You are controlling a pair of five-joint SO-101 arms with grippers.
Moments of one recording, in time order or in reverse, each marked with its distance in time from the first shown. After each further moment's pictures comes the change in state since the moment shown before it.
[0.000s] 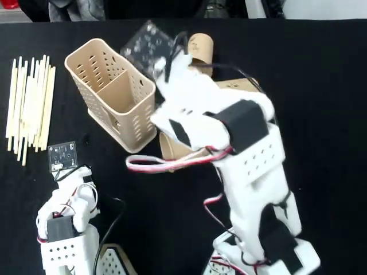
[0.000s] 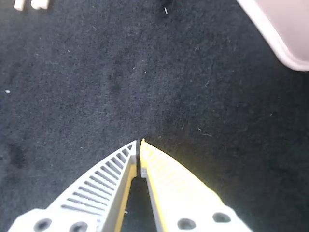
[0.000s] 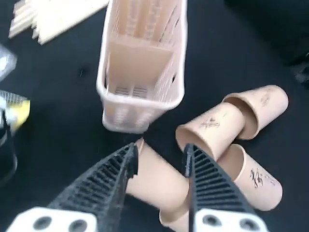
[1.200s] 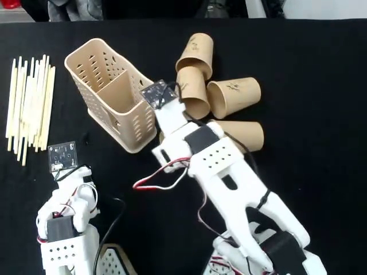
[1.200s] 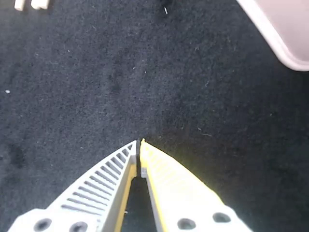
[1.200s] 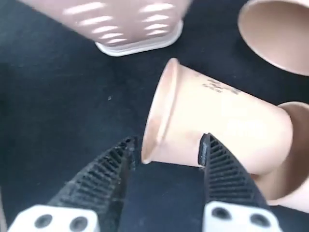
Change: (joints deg) left arm 0.0 0.0 0.0 0.0 0.0; right arm 1.0 -5.8 57.4 -33.7 -18.4
